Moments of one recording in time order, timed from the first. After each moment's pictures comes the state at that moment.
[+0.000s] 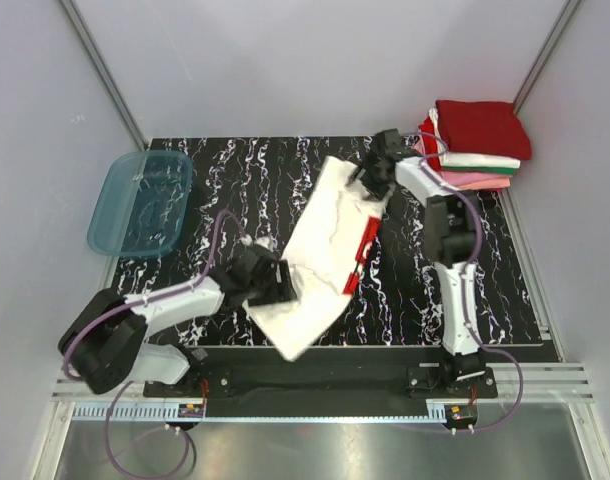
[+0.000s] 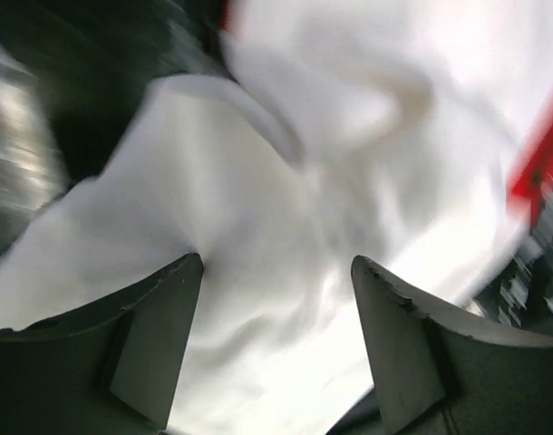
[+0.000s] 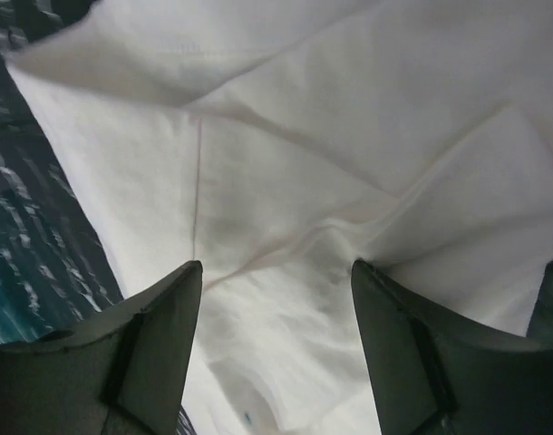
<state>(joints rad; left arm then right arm) -0.68 1.34 0.59 -0.24 -0.01 -0.77 0.23 2.32 1.88 -0.58 -0.13 0.83</state>
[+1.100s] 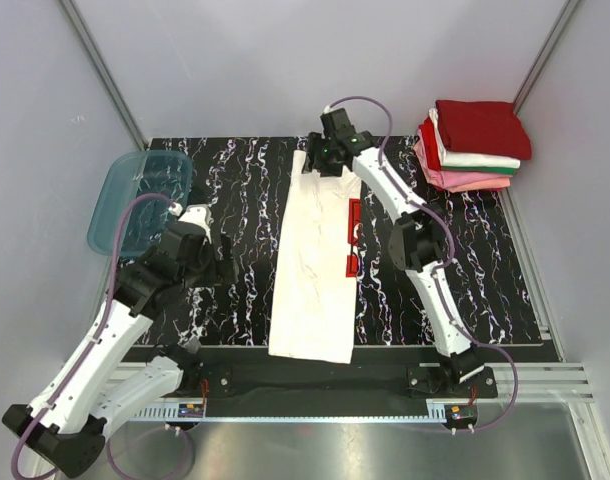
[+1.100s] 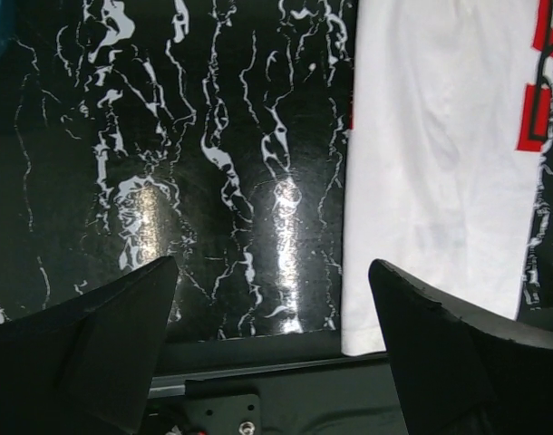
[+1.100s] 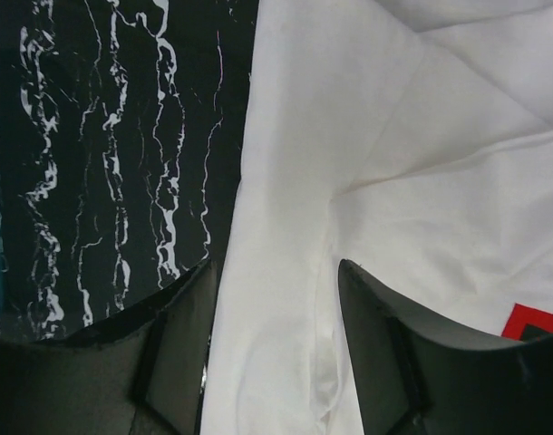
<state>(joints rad) -0.50 0.82 0.98 -0.97 -0.20 -0.47 0.45 2.53 2.54 -0.78 -0.10 0.52</state>
